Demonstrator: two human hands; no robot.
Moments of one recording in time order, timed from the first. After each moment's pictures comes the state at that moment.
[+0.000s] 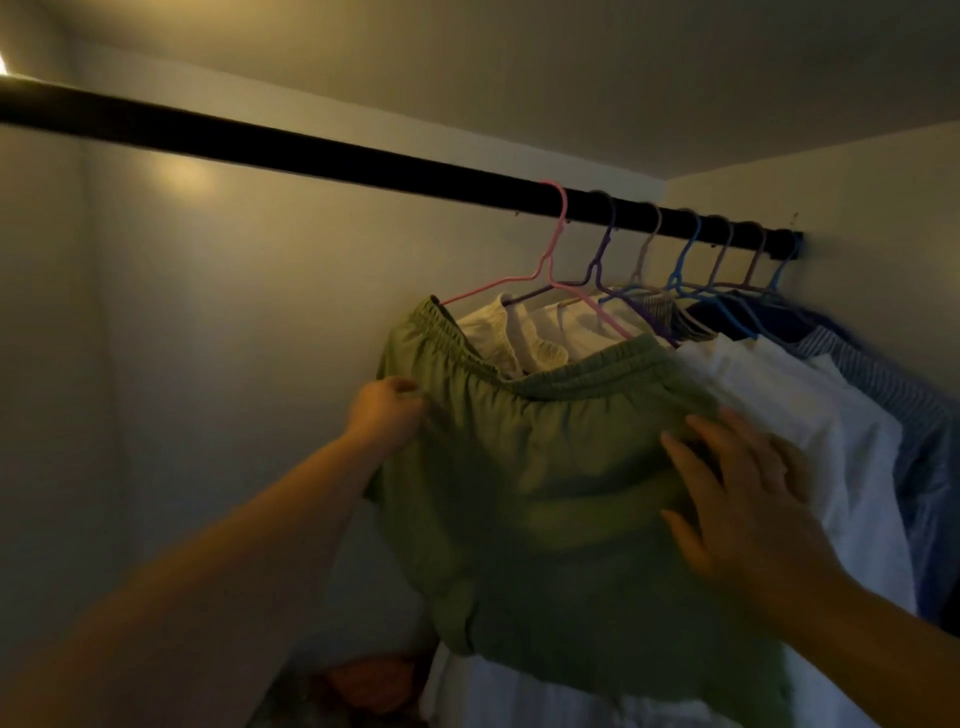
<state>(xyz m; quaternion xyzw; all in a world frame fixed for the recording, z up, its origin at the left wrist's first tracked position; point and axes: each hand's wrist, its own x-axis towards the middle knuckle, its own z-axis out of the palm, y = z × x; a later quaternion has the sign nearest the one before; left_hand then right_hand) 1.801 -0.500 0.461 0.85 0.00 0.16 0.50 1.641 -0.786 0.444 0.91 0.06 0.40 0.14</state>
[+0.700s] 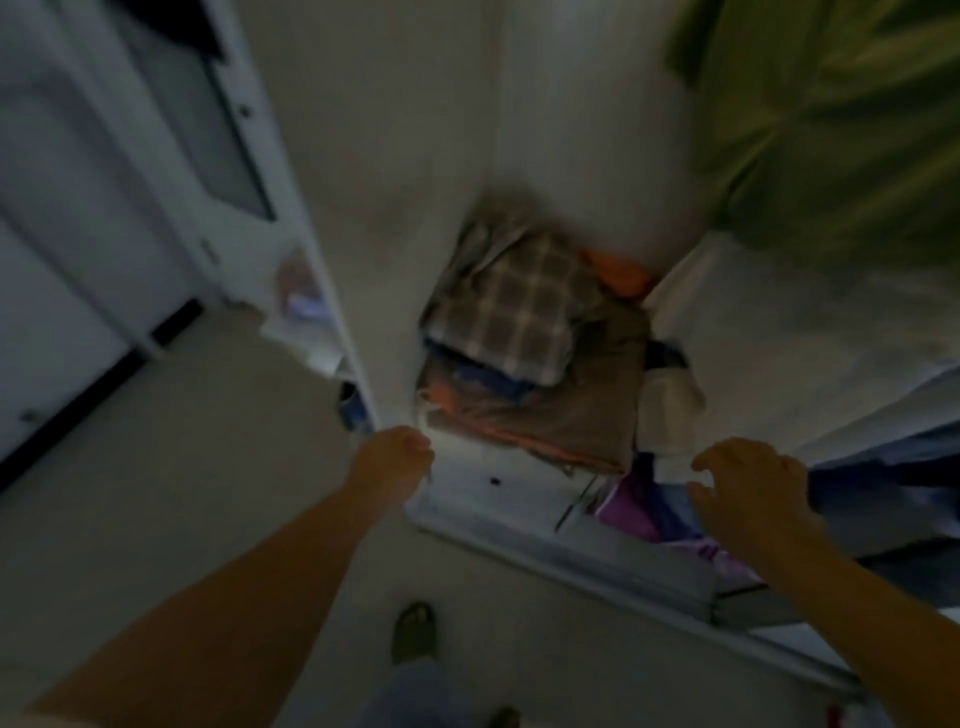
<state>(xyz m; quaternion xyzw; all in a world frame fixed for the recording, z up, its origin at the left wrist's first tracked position) 1.281 -0.478 0.119 0.83 0.39 -0.08 0.38 1.428 -0.777 0.160 0.97 0.24 -0.02 0.04</state>
